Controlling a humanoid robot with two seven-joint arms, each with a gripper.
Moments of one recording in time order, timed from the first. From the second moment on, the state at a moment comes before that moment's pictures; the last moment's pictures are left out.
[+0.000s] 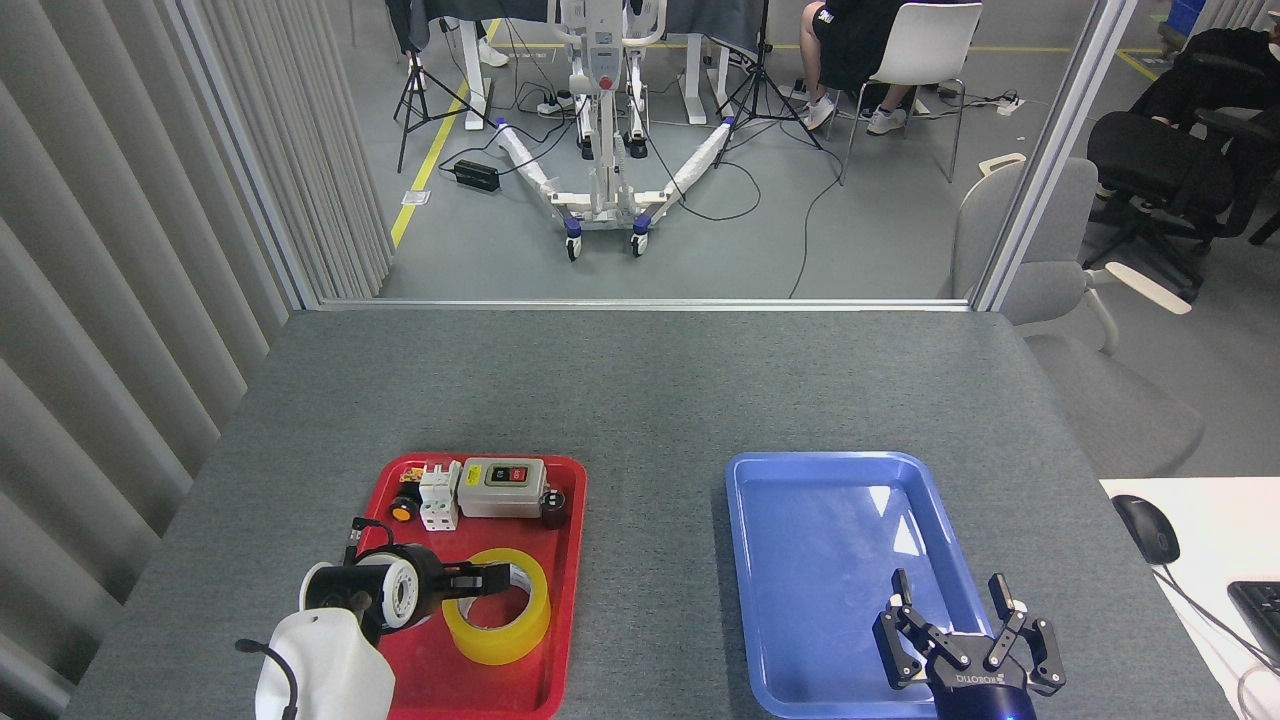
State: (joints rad) left arm -0.37 -0.05 0.07 -1.34 -1.44 -0.07 -1.08; right arm 0.12 -0.08 0.00 -1.53 1.39 0.04 -0.19
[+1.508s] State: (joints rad) left arm -0.49 0.00 0.02 -1.11 -1.45 -0.08 -1.26; right arm 0.13 -0.04 0.03 -1.57 1.55 0.10 -0.20
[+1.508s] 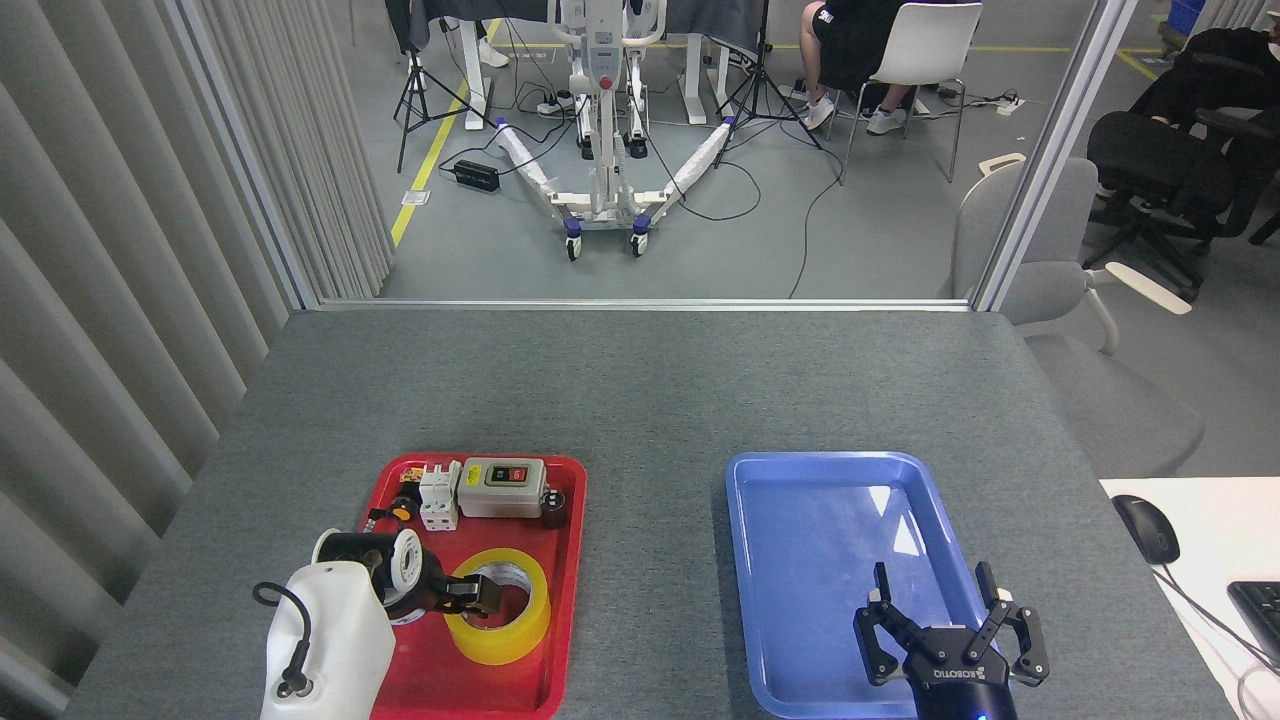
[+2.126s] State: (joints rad) left arm -0.50 0.00 -0.01 -1.11 -1.52 -0.05 -1.18; right arm 0.13 -0.03 0.03 -1.57 1.57 0.10 -0.19
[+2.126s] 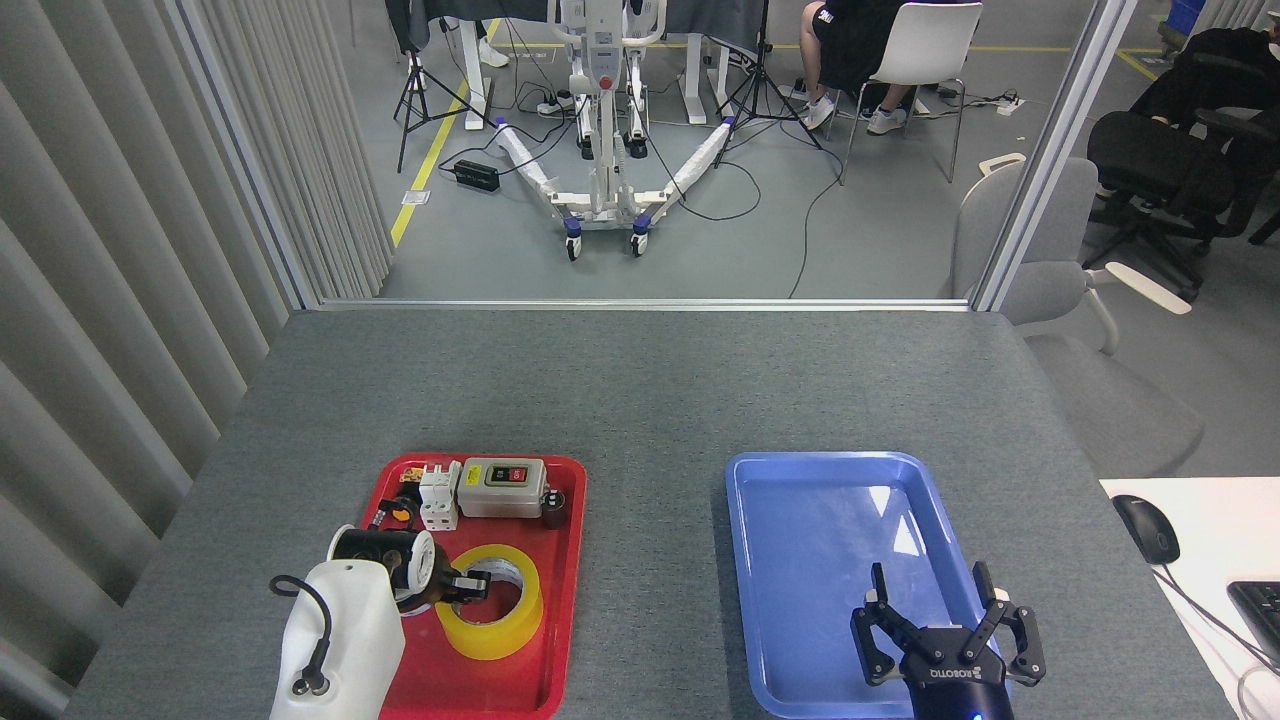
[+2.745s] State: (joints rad) left arm -0.48 0.01 -0.01 -1.14 -1.50 0.01 -1.11; right arm 0.08 -0.03 0.04 -1.56 1.56 0.08 -0.19
